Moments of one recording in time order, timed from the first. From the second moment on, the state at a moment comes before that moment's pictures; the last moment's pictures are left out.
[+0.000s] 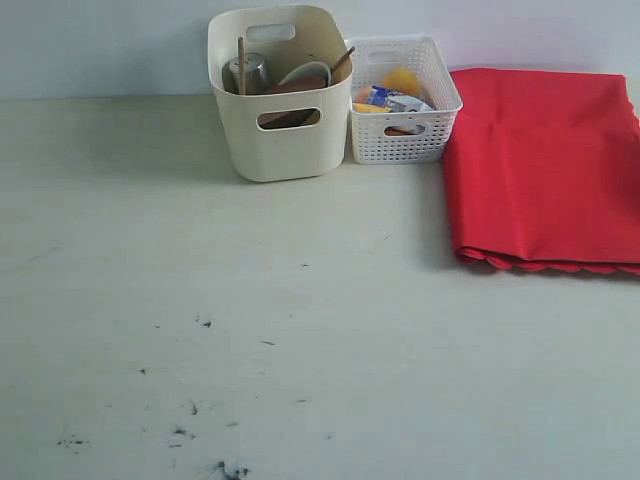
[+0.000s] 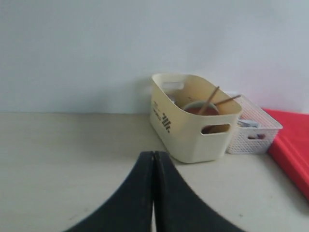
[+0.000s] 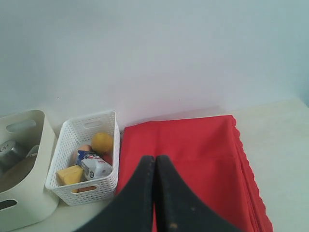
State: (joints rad) left arm -0.19 0.15 -0.37 -0.11 0.44 -0.03; right arm -0.13 0.93 -1.00 0.24 0.53 -0.04
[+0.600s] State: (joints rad) left arm -0.09 0.01 0.00 -0.12 0.33 -0.03; right arm -0.13 0.93 -1.00 0.24 0.53 -0.04
